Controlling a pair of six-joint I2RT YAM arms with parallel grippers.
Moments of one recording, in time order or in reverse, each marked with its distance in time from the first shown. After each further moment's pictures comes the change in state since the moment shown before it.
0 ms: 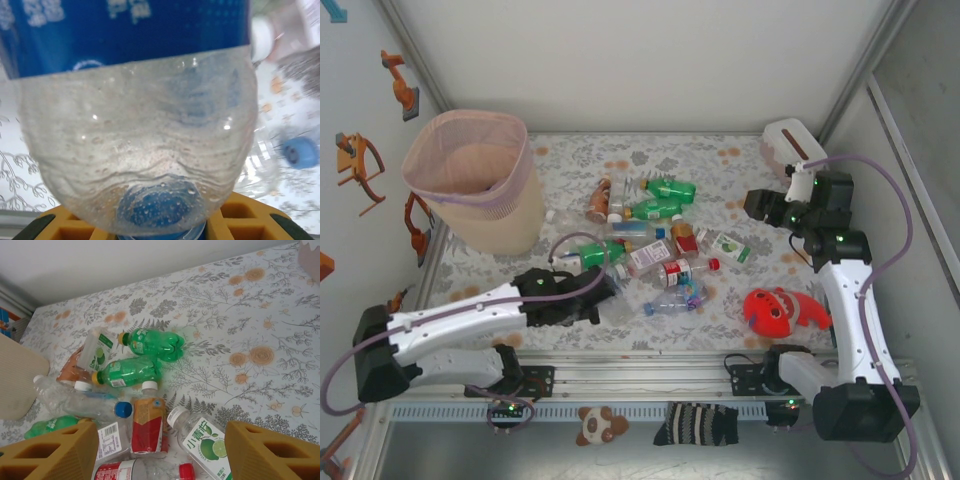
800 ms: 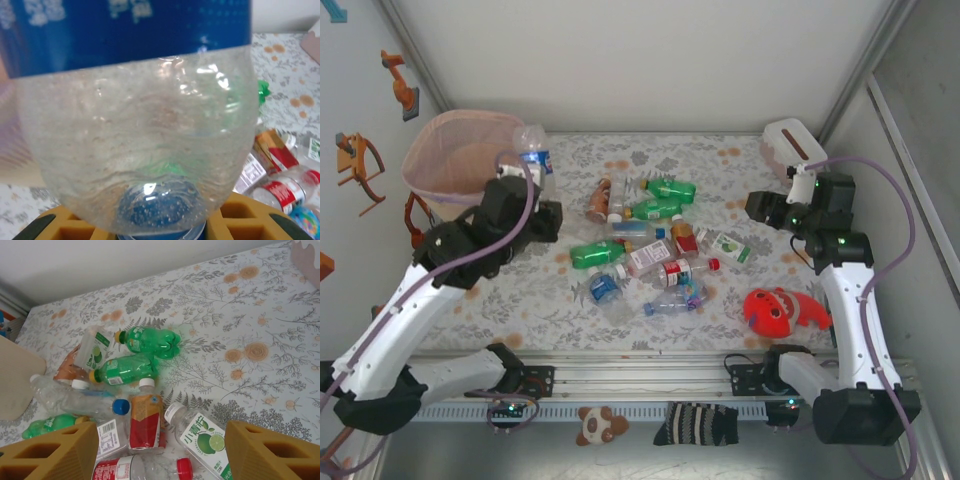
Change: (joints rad) left arm 0.440 -0.026 0.563 0.015 -0.013 0.806; right arm 0.001 -0.016 0.009 -0.034 0.019 0.000
